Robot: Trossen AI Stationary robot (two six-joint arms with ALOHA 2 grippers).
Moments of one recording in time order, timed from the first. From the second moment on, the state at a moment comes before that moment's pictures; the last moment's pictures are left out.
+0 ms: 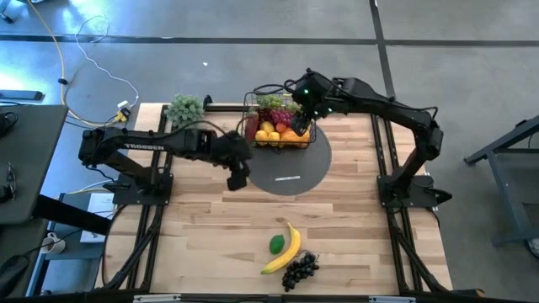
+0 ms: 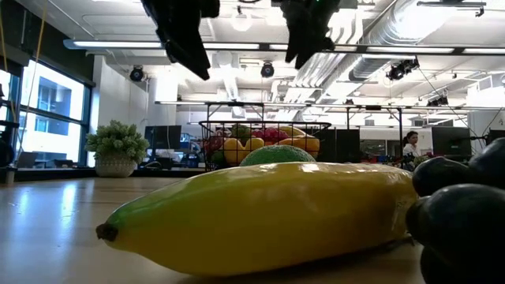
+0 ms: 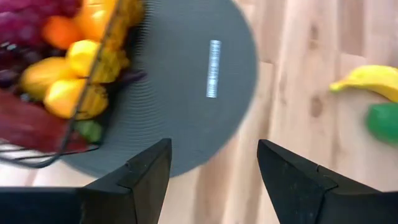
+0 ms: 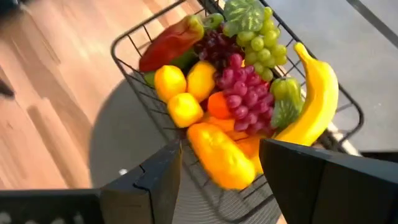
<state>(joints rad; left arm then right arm) 0.18 1.40 1.19 -0.73 -0.11 -0.11 -0.39 1.69 1.81 -1.08 0.10 0.18</state>
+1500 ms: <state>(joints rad) -0.25 1.59 1.19 -0.54 -0.25 -0.81 -0.02 1.52 1.81 -1.41 0.23 0.81</state>
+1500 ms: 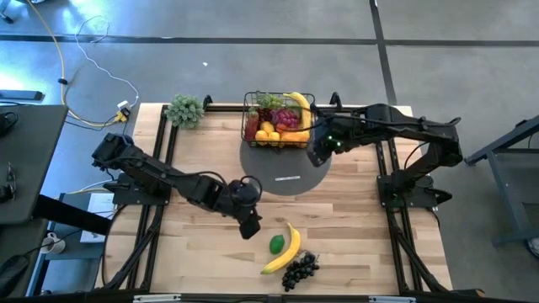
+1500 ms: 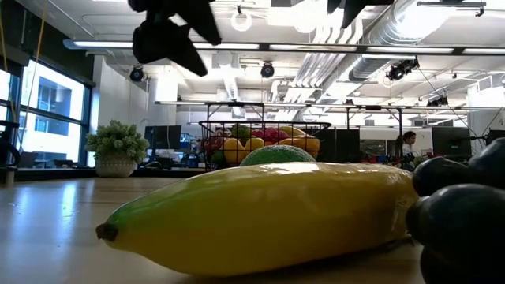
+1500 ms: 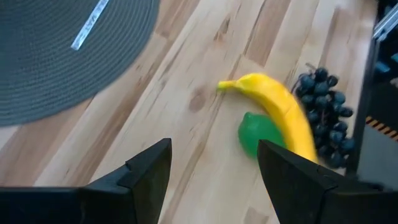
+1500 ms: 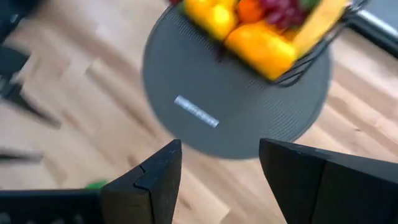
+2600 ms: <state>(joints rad) -0.33 1.52 1.19 -1.09 -0.24 -0.93 0.42 1.52 1.32 -0.78 0.01 0.38</state>
